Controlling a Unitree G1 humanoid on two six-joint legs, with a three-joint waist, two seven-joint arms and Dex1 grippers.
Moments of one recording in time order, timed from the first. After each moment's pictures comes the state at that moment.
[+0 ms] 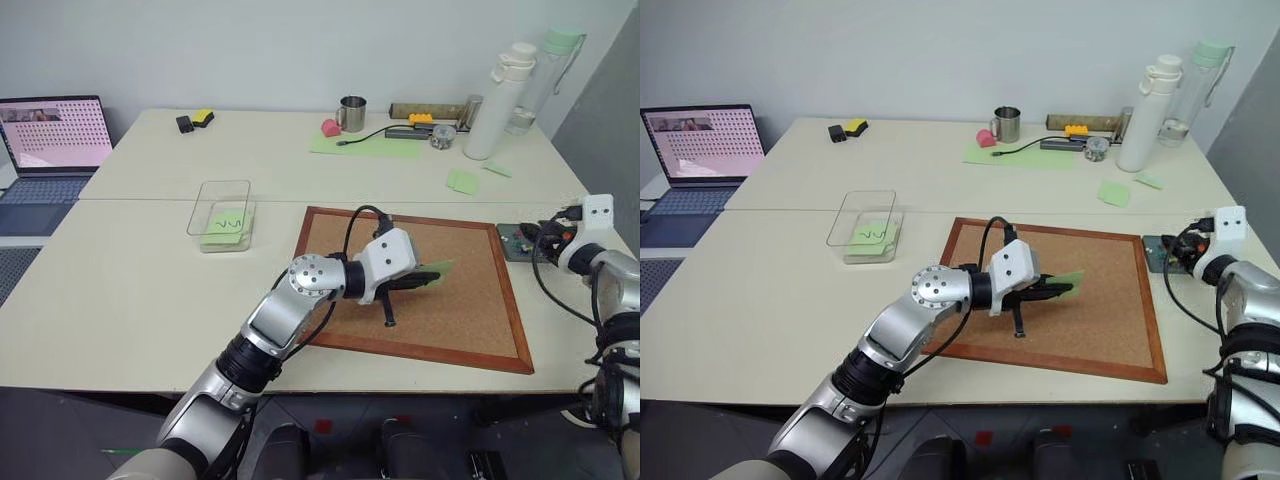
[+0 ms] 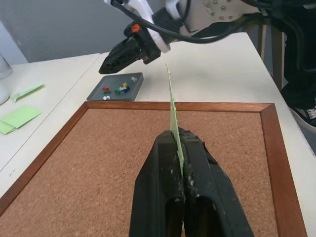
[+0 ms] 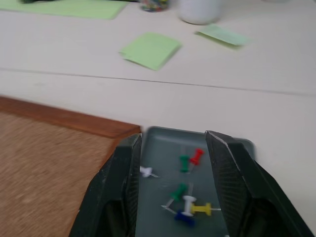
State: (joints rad) left arm -0.63 0.21 -0.40 -0.05 -0.16 0.39 -0.80; right arm -0.60 -0.71 -0.25 0.71 0.22 0.17 0.74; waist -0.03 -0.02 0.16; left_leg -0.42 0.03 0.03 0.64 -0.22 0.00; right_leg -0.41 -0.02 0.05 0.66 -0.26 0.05
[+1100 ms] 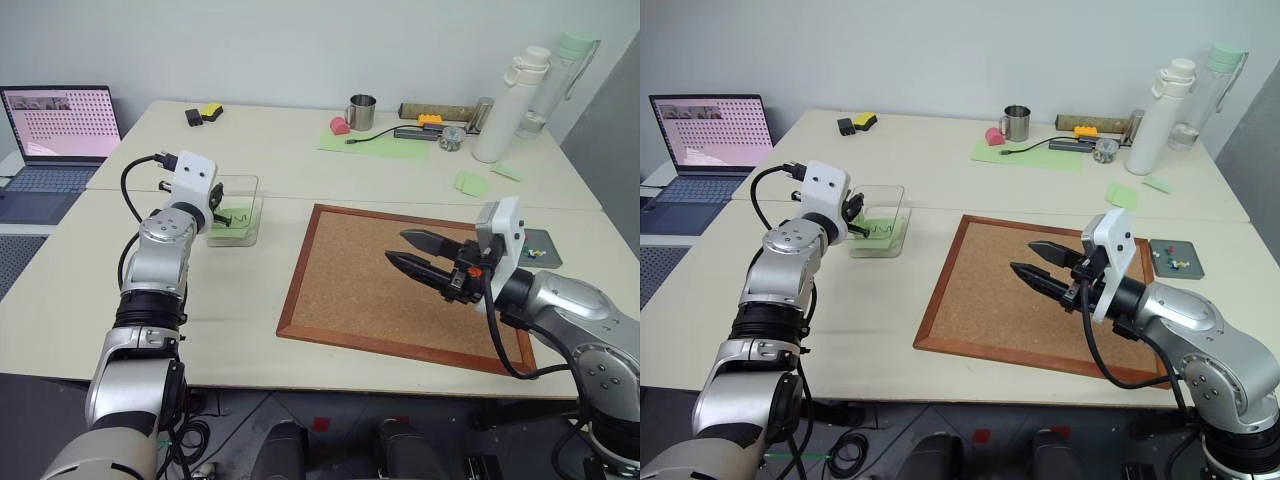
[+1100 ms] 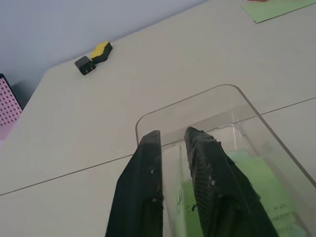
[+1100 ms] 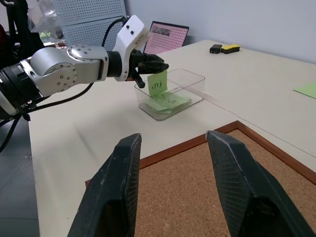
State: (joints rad) left arm -0.78 0.52 0.07 0.54 0.03 0.29 -0.27; right arm -0.29 -0.59 -0.12 -0.69 0.81 0.83 0.50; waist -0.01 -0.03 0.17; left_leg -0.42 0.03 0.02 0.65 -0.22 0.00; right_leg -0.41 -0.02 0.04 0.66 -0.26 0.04
